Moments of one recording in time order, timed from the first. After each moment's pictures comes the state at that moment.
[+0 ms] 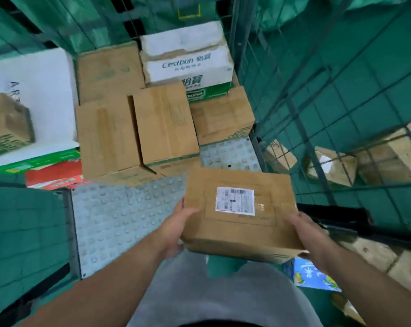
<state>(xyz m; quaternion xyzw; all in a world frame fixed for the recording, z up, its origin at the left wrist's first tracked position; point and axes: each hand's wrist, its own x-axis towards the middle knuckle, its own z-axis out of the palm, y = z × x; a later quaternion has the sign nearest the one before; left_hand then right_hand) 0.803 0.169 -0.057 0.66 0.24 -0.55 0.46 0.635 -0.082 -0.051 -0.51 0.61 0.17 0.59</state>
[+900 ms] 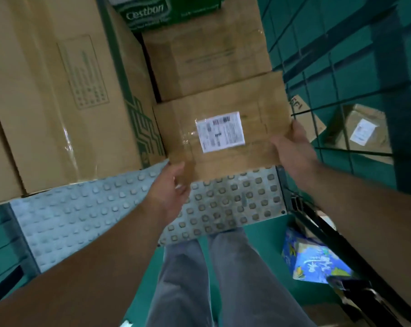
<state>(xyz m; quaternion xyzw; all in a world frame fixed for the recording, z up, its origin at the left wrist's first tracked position) 0.925 0.012 -0.313 0.53 0.49 -0.43 0.54 0.845 -0.234 -0.325 -0.63 0.55 0.16 0.53</state>
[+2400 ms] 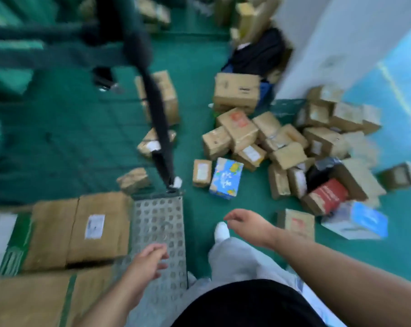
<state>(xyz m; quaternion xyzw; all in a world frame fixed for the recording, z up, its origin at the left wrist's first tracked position) 0.724 0.098 -0.005 0.70 -0.32 -0.63 0.05 0.431 0.107 0.025 -0.41 0.74 -0.05 0.54</state>
